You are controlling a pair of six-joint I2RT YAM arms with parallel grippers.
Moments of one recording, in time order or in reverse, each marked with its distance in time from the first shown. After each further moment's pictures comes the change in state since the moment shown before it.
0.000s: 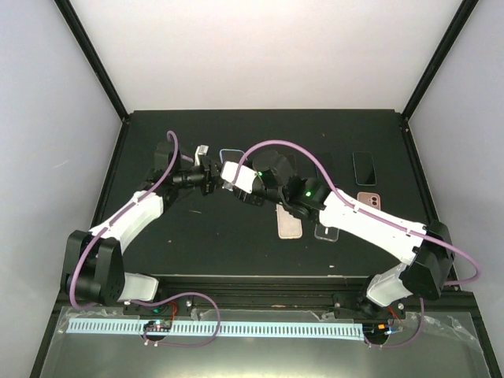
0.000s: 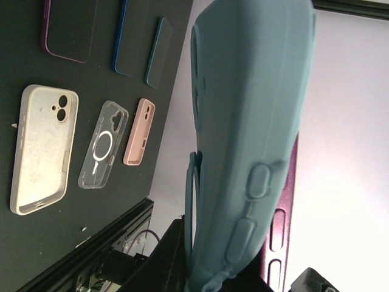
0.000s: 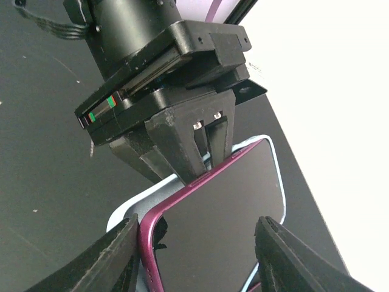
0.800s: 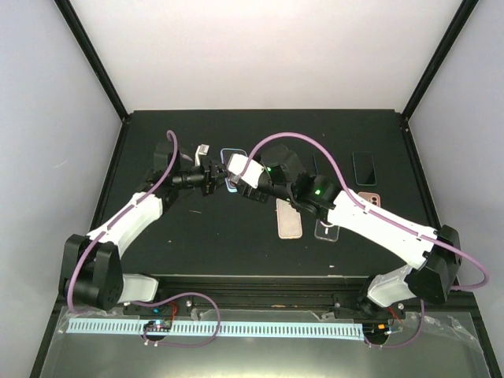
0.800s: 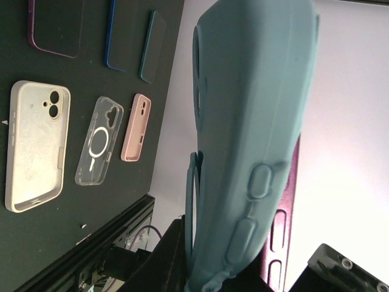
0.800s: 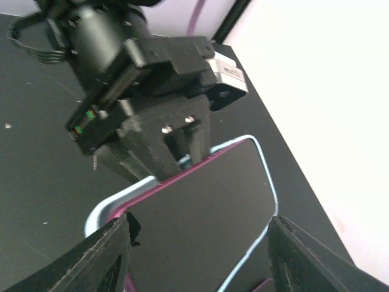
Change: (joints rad) left arm -0.006 -0.030 0.000 -0.003 0.003 0.016; right arm -0.013 -0.045 -0.001 0.003 -0.003 0.055
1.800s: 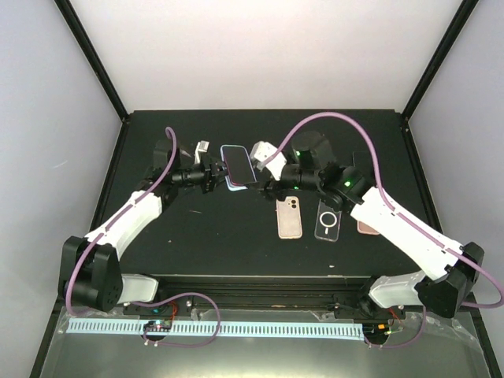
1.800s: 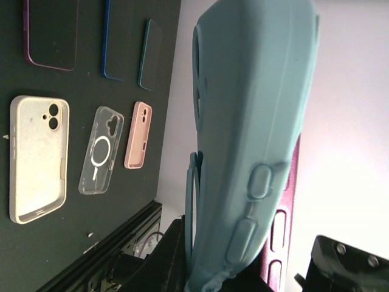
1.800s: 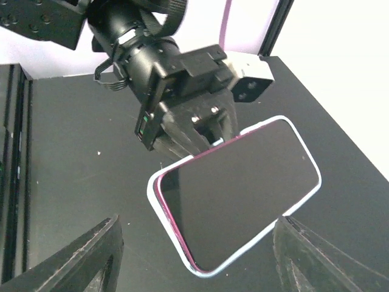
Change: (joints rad) left arm -0.008 -0.006 0.039 -0.048 -0.025 0.070; right arm -0.195 -0.122 0.023 -0.156 -0.424 0.182
